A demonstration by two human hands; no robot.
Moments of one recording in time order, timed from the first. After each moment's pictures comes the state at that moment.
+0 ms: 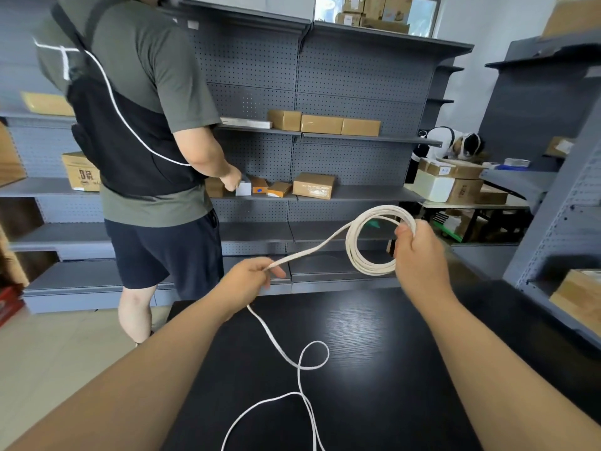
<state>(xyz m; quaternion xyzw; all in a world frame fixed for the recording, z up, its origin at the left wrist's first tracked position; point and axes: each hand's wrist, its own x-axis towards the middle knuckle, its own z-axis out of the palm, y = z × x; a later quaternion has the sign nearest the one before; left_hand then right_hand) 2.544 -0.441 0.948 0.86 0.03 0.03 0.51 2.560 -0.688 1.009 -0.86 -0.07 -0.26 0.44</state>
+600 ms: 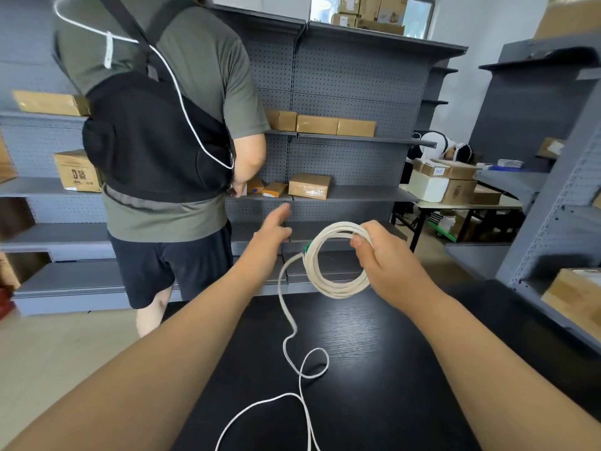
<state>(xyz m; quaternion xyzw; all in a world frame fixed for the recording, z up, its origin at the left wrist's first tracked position) 2.544 -0.482 0.998 0.77 -0.08 0.10 0.63 2.540 -0.676 1.016 -0.89 -0.28 -0.18 0.31</state>
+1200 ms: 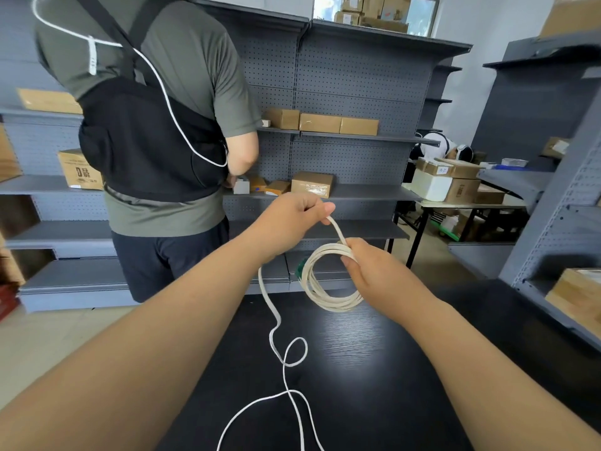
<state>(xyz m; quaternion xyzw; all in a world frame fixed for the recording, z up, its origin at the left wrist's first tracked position) 2.547 -0.496 1.043 0.86 -0.15 0.16 0.46 2.530 -0.666 1.011 -0.94 -0.28 -0.09 0.20</state>
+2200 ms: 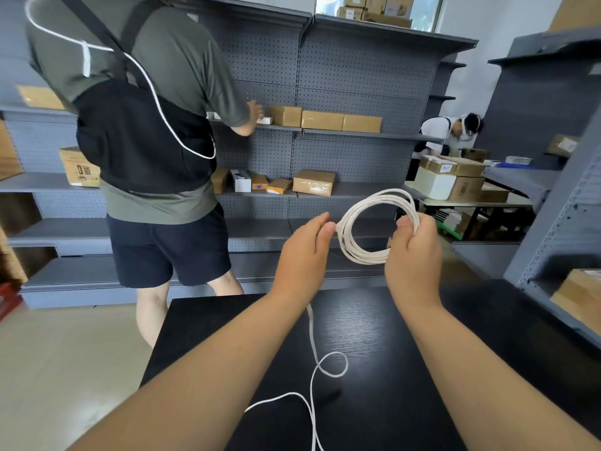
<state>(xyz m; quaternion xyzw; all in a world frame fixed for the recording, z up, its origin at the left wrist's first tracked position) 2.546 -0.532 0.987 0.82 -0.05 0.28 0.49 2.555 -0.666 1.005 -0.78 -0.06 -0.35 0.52</state>
